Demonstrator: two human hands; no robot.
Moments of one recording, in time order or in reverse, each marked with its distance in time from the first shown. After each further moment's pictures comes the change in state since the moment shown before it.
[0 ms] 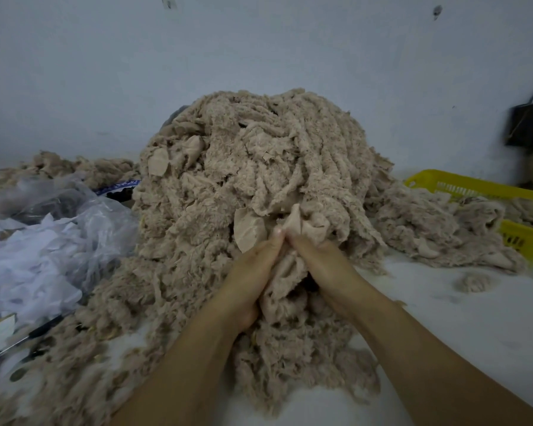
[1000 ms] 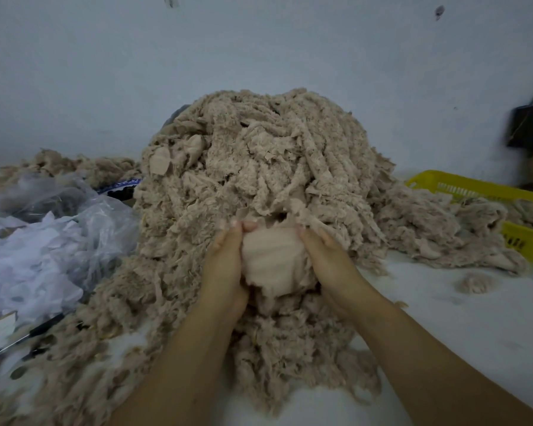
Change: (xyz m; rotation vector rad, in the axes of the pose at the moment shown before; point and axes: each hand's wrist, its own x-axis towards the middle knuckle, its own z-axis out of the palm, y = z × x) left_hand 0.008 0.004 -0.015 -0.307 0.414 0.201; right_hand 0.004 0.004 0.002 0.007 0.129 0.009
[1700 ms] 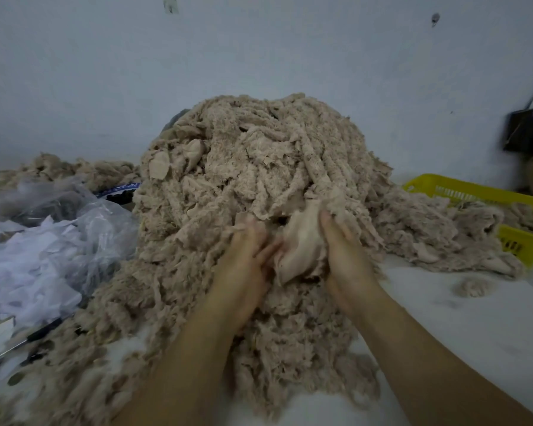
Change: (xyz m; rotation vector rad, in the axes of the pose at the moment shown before) left_hand -0.005 0.001 0.004 0.122 -0.306 -0.057; right_hand 0.008 -0.009 -0.012 0.320 0.129 -0.034
